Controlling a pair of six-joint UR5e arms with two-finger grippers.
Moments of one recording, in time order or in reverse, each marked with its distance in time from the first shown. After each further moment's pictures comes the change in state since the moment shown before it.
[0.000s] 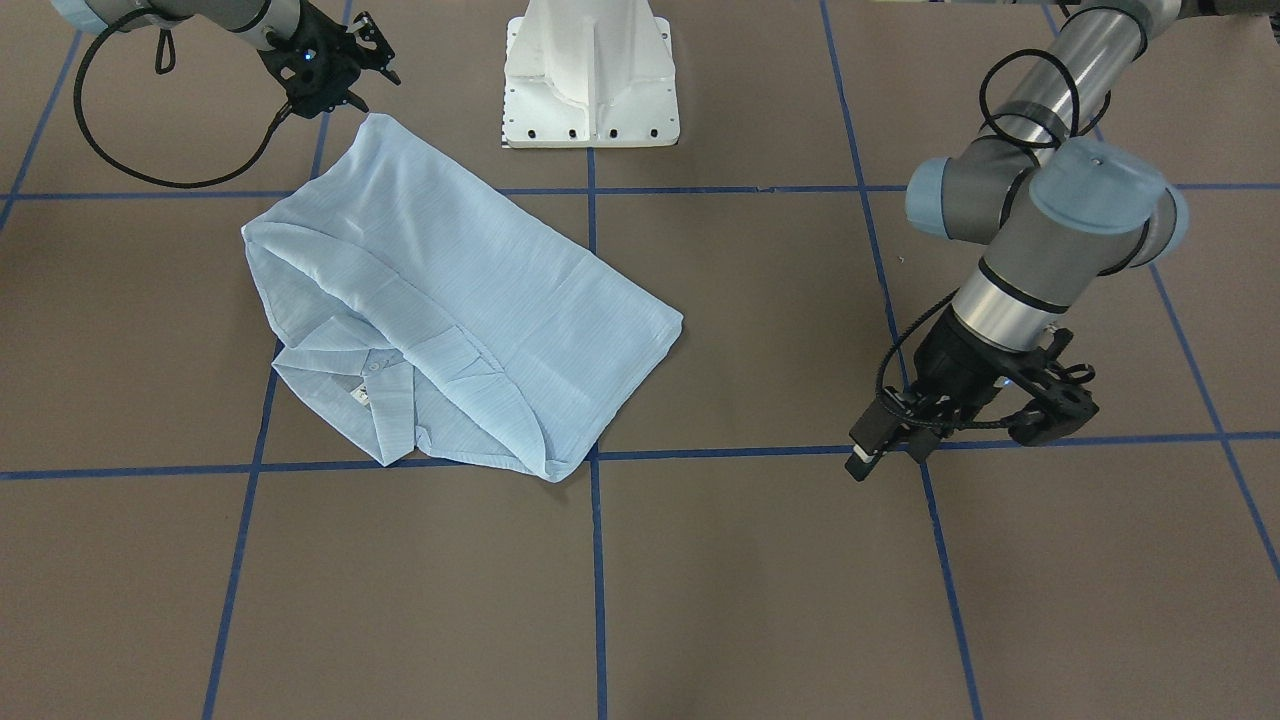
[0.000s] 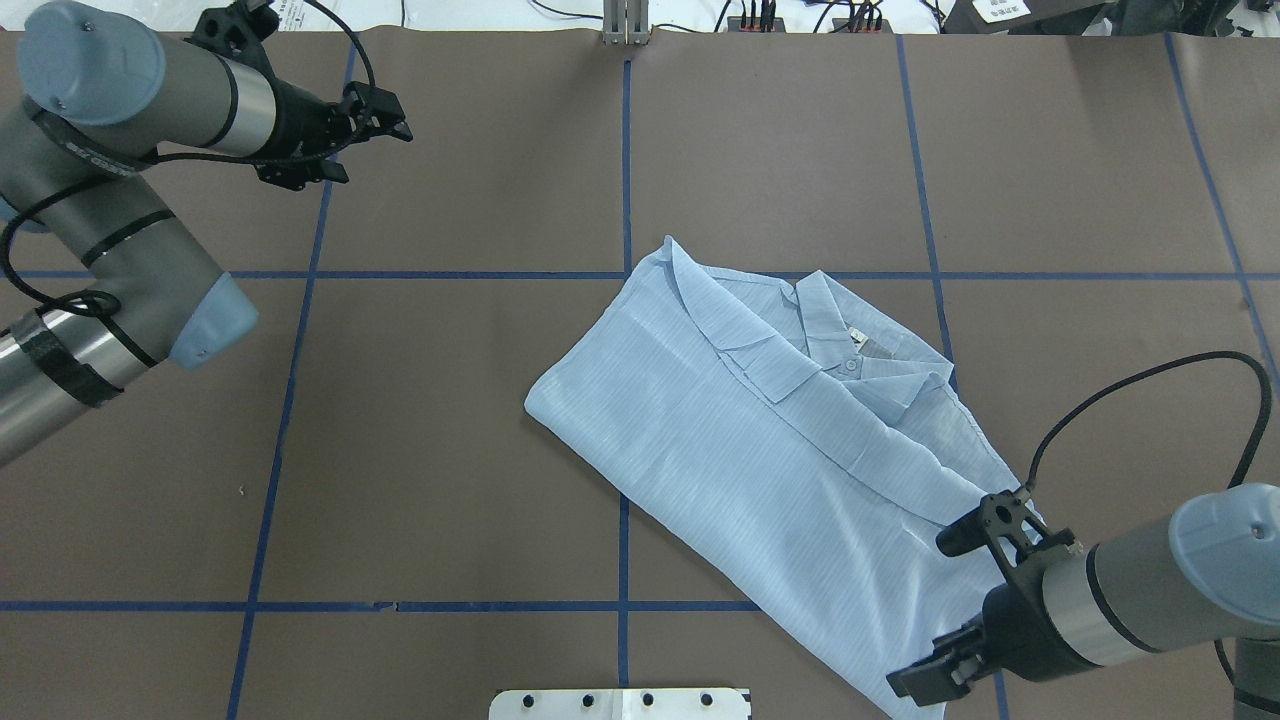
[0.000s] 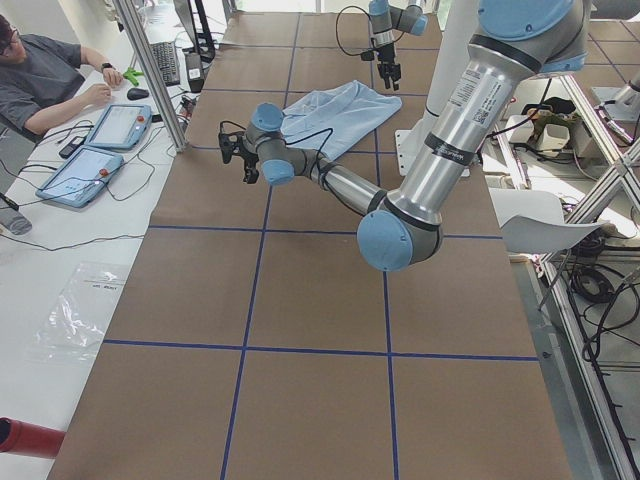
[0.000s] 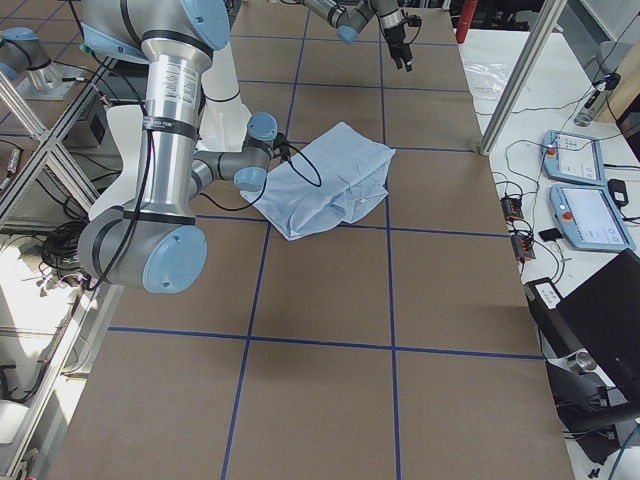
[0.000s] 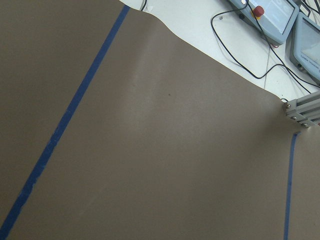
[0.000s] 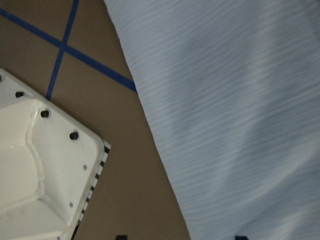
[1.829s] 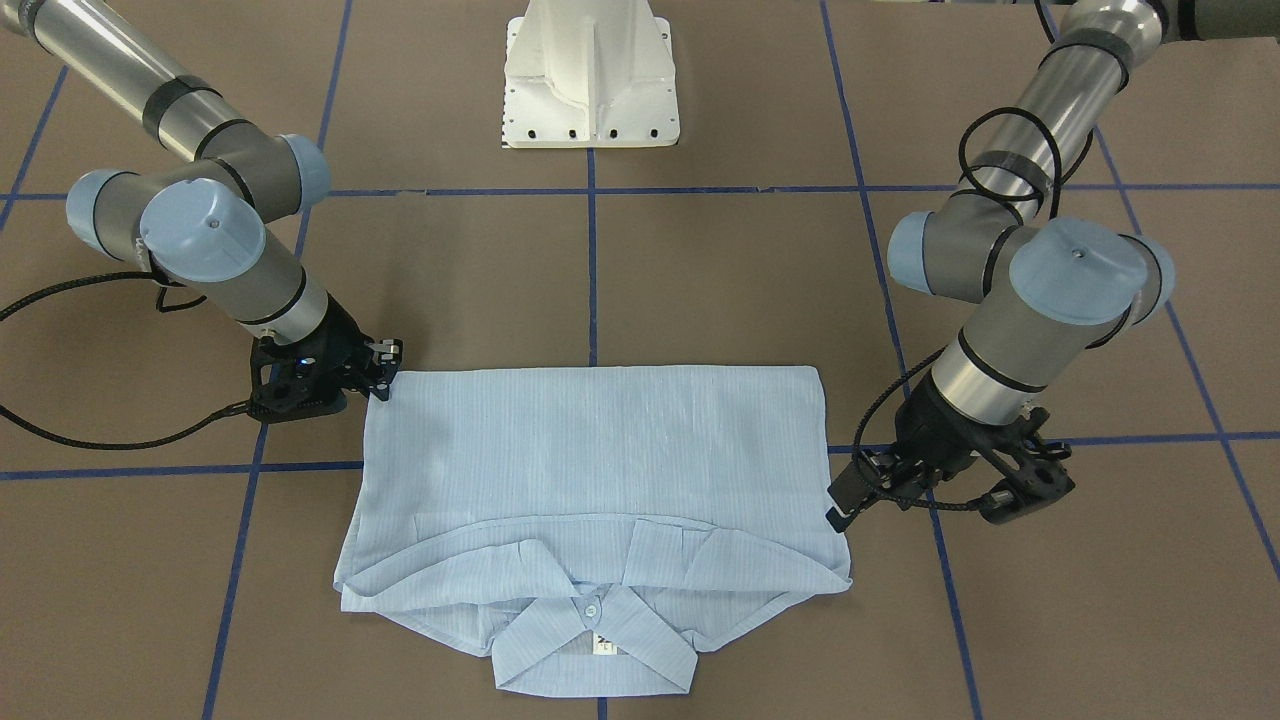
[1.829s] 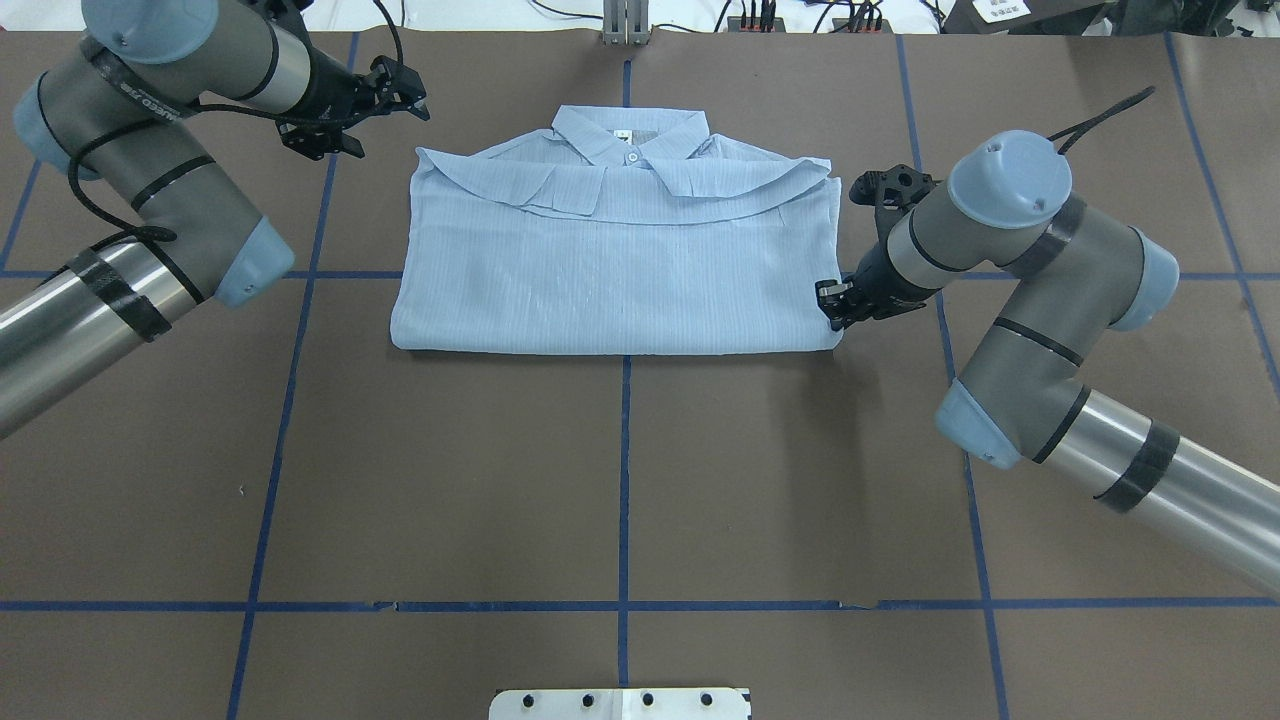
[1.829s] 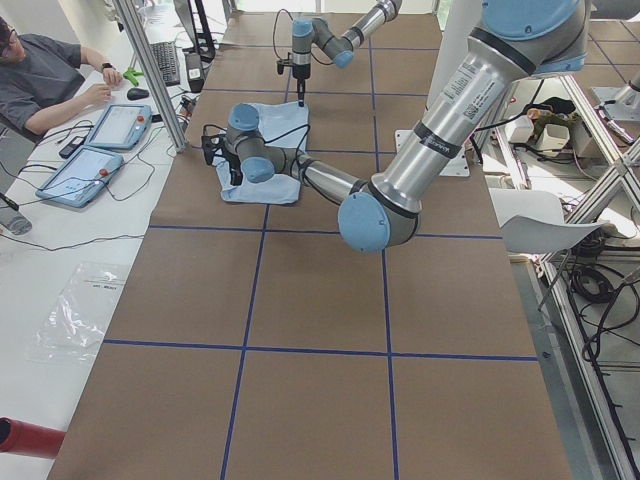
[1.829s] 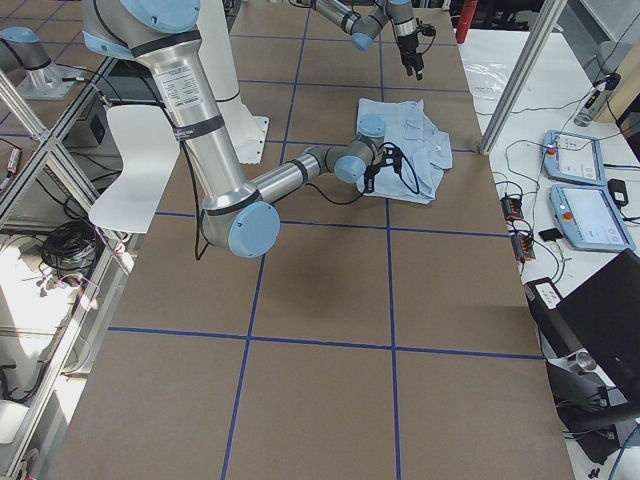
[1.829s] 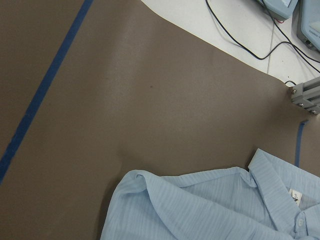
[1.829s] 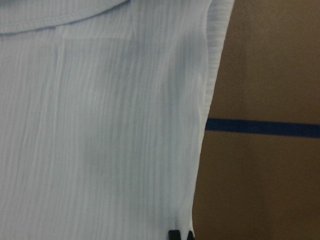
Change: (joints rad) left arm -0.066 -0.133 0.232 -0.024 -0.071 0.077; right arm 0.467 0.600 -0.609 -0.283 0.107 0.000
